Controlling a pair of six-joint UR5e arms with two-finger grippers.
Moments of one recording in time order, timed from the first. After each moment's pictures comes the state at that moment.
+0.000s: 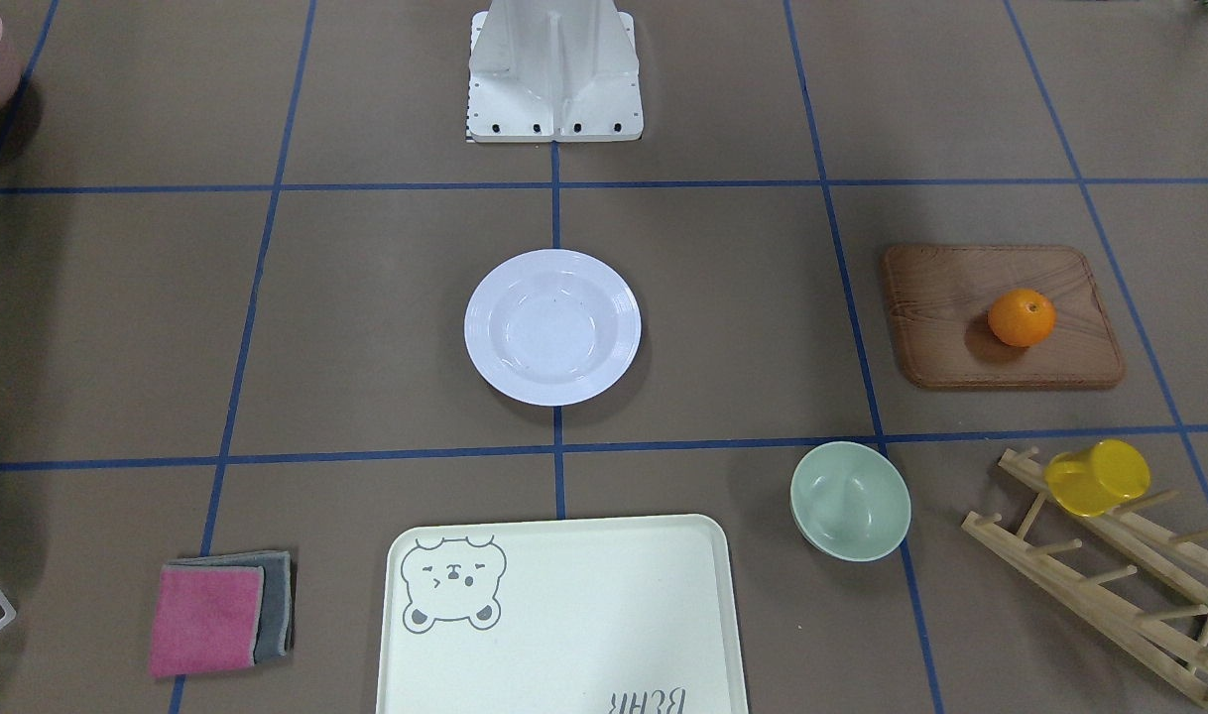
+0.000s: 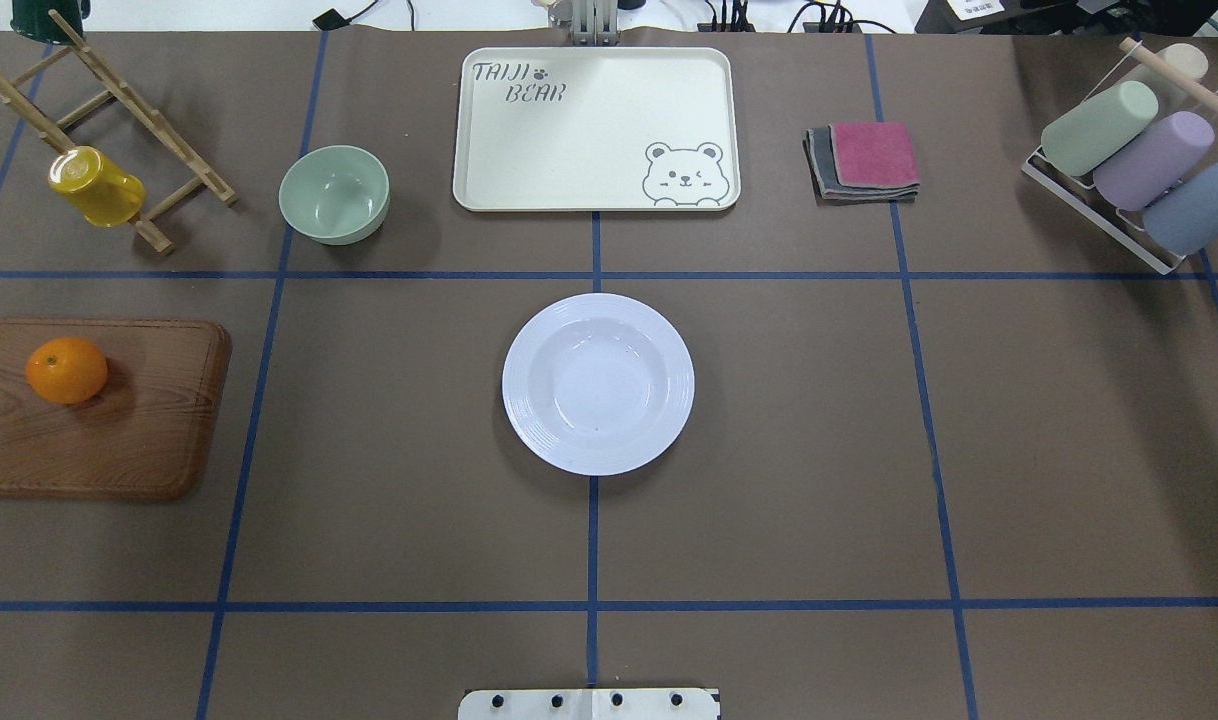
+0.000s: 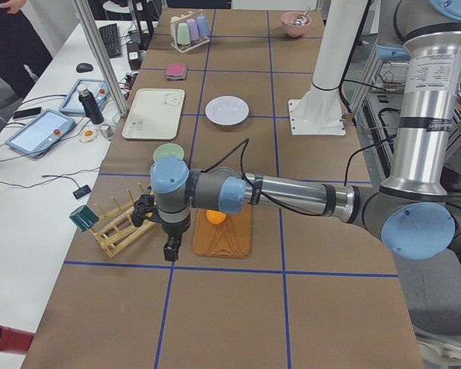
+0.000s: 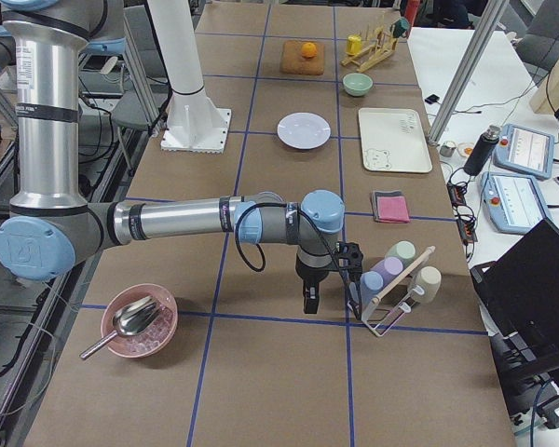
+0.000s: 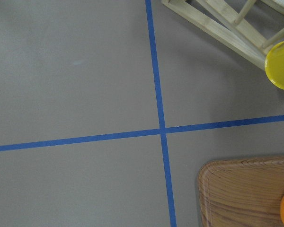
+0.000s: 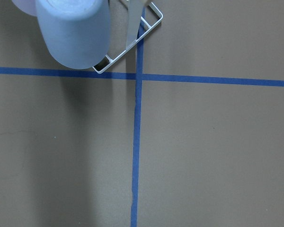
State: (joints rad) left arm -1.56 -1.64 -1.64 -1.58 -2.29 0.02; right arm 1.52 -1.63 1.76 -1.67 2.24 0.02
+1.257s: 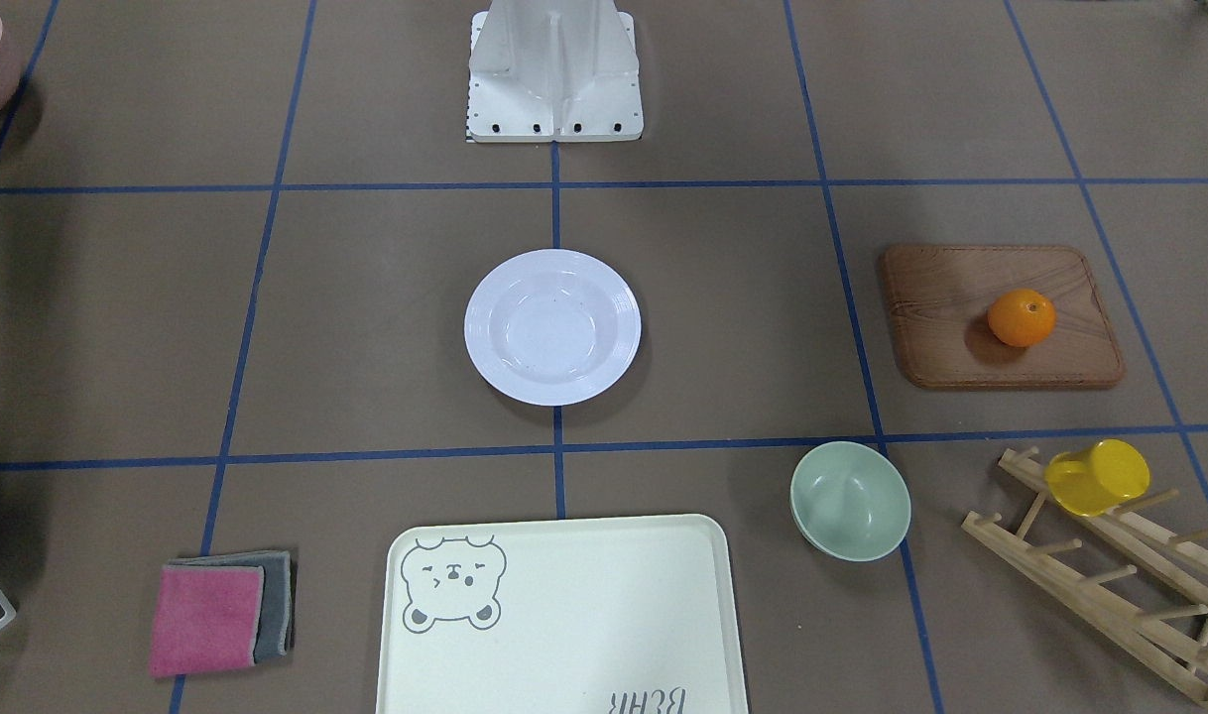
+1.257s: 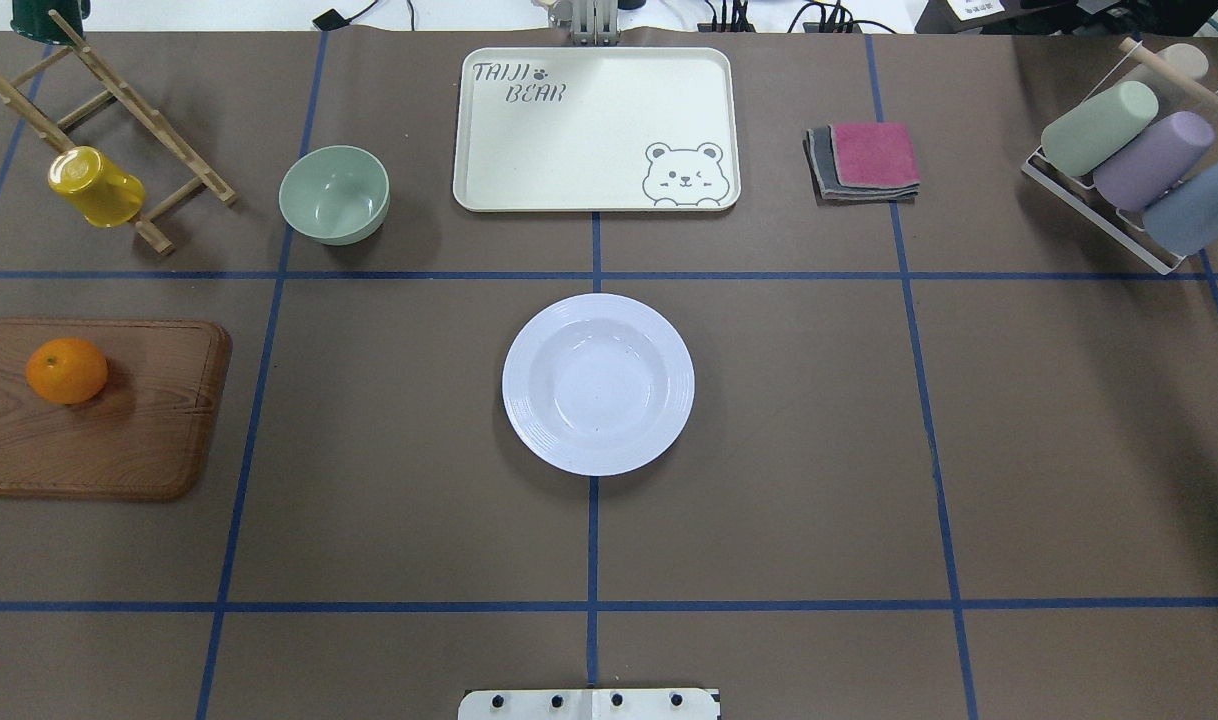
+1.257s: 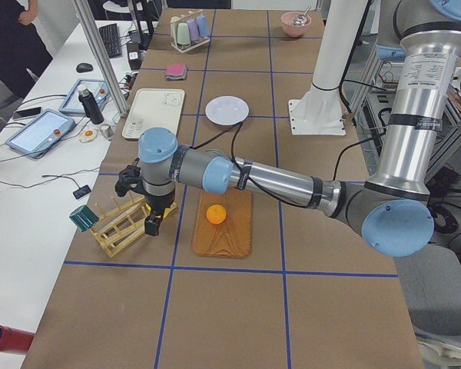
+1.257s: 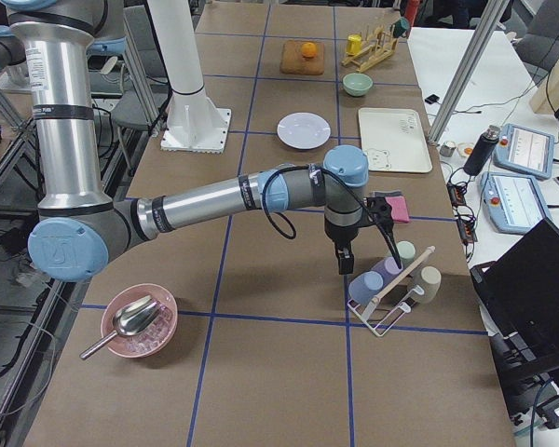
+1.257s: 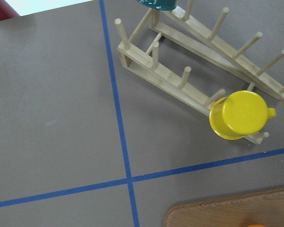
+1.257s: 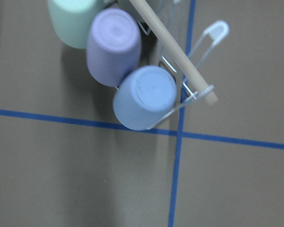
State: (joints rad) left arm -1.56 -1.73 -1.65 -1.63 -2.38 -0.02; right arm 1.51 -1.50 1.80 -1.66 2.30 0.04
